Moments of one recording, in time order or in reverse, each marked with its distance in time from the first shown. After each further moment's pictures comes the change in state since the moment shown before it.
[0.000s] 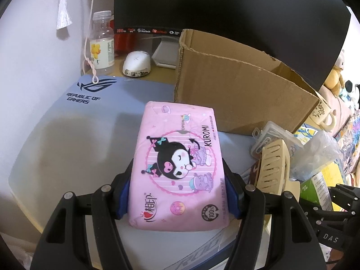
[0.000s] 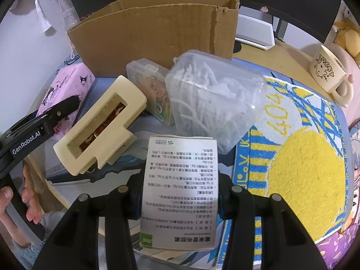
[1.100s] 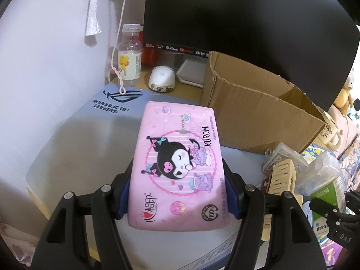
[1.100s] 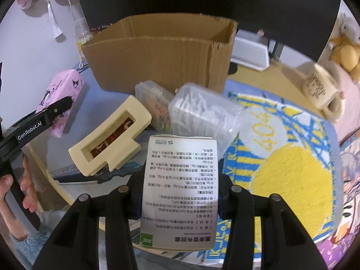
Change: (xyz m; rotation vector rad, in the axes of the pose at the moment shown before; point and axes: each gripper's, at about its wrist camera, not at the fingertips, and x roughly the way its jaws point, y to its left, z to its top) left arm -0.024 0.023 0.004 -0.075 -0.085 0.072; right arm -0.040 0.002 -0.002 -0.052 -0.113 -0.027
